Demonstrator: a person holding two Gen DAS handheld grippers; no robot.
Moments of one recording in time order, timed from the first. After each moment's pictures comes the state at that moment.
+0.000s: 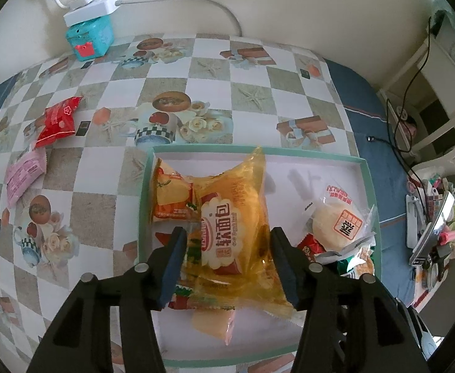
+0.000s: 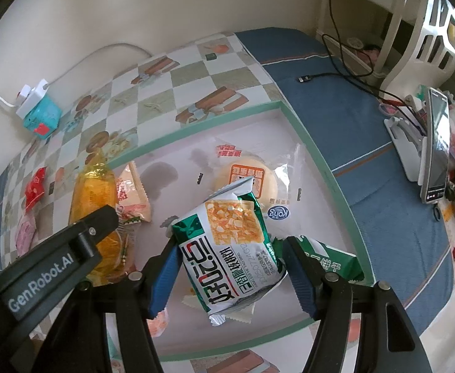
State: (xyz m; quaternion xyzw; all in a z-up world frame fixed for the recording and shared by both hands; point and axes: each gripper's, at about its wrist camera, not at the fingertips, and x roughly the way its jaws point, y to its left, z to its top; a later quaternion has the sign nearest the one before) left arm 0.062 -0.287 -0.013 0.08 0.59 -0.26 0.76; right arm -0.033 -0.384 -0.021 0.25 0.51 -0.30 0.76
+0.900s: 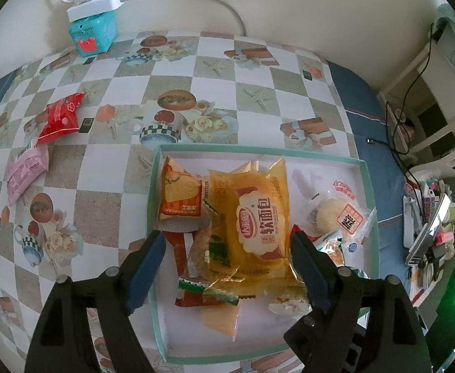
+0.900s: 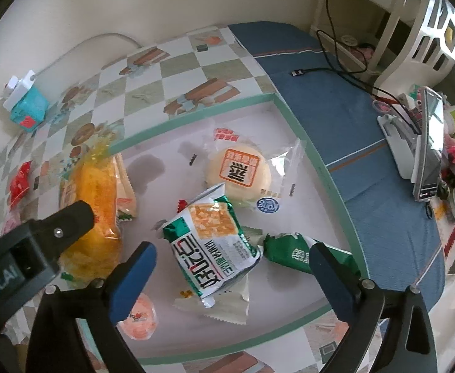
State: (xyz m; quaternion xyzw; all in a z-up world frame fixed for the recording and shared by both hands) left arm 0.068 -0.278 -0.011 0.07 0.59 -0.26 0.76; right arm -0.030 -0.386 -0.031 0.23 0.54 -0.32 0.75
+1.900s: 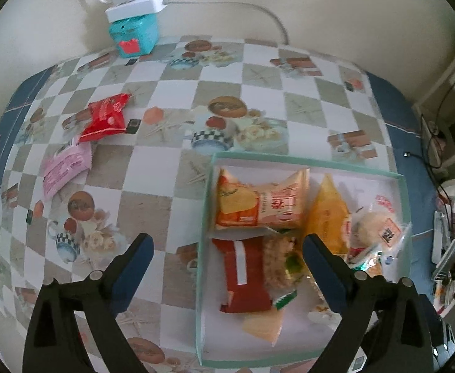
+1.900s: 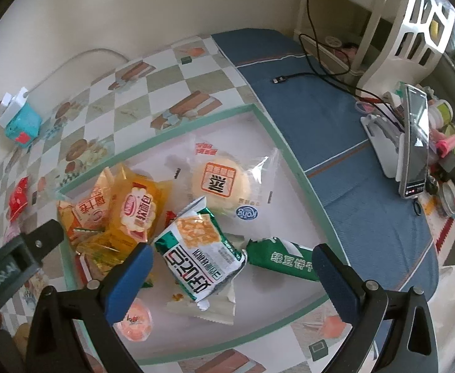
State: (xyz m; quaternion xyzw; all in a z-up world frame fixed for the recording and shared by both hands) left arm 0.082 -0.257 -0.013 0.09 0.58 -0.18 0.78; right arm -0.038 -0.394 -0.016 0.24 0.52 -0.34 0.74
